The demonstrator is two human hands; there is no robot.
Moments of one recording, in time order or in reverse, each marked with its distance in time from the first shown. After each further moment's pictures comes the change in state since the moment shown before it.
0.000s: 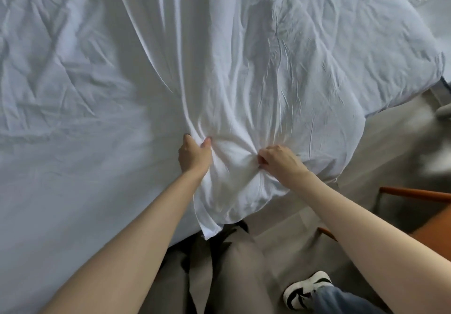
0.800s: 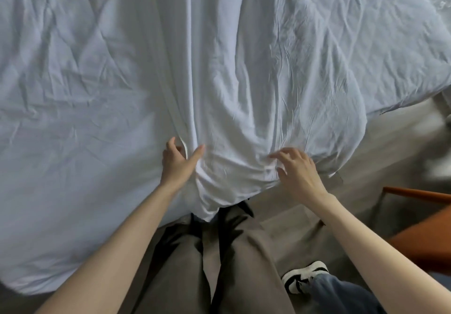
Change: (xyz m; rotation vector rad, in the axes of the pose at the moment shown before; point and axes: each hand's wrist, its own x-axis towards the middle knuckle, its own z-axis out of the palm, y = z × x) left_hand -0.026 -0.110 -0.072 -0.160 -0.069 0.019; right_hand -0.080 -0.044 0.027 0.101 0.194 0.094
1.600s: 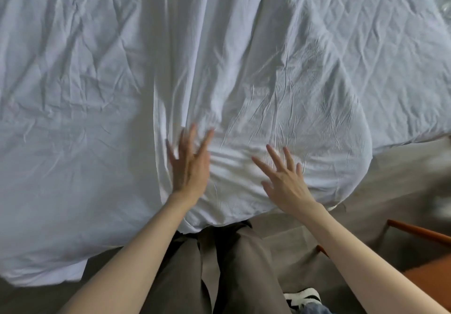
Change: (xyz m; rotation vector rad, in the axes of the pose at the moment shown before) left_hand 0.009 0.022 0.026 0.685 0.349 0.634; right_hand 0.041 -0.024 -0.022 -0.203 -0.272 -0.138
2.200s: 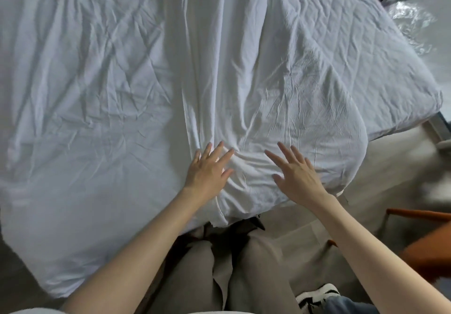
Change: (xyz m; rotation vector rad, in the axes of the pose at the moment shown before) left_hand -0.033 -0.044 -0.083 0.009 -0.511 0.240; right_hand -0.053 -0.084 -0.020 0.075 0.099 0.148
